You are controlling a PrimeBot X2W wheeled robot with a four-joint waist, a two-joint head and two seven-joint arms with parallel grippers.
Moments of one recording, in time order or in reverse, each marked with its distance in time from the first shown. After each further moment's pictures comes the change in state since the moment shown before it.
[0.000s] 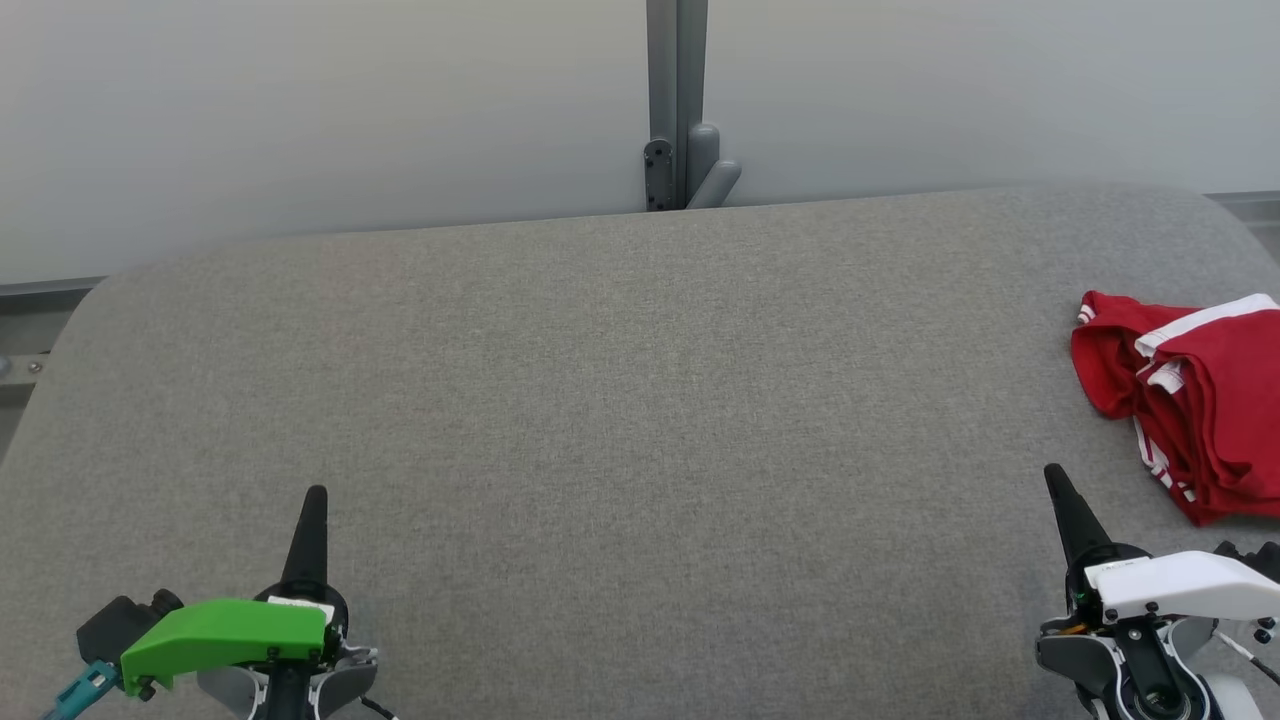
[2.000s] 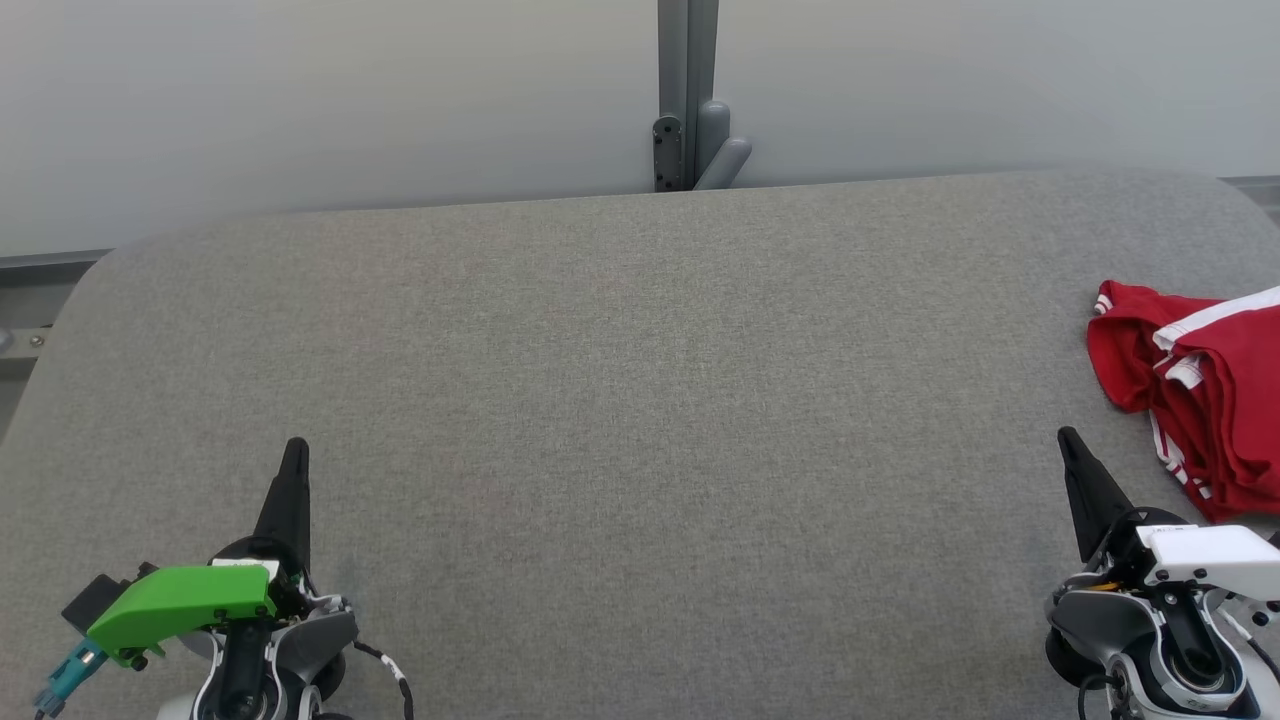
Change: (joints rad) left arm -0.081 -0.003 0.051 0.038 -0.286 -0.041 0.072; right arm -0.064 0.013 -0.073 0.026 0.283 0.000 0.094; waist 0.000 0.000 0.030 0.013
